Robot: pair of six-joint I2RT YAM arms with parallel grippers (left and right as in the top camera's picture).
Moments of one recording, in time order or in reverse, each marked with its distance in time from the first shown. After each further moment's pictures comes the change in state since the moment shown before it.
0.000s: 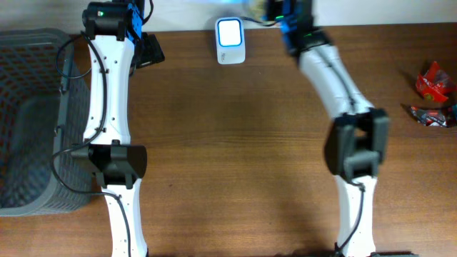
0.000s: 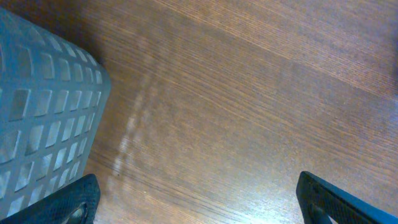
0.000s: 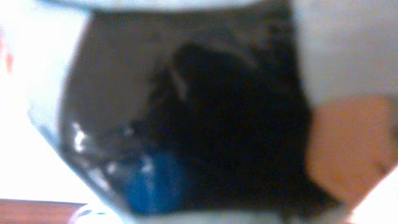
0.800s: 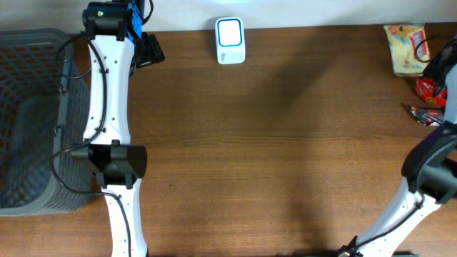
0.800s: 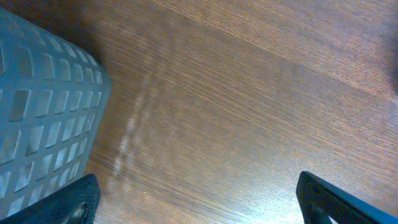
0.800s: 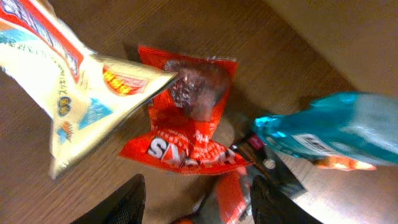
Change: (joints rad) left arm 0.000 0.000 0.000 0.000 0.000 0.000; right arm -0.693 -0.147 -0.120 -0.696 0.216 0.022
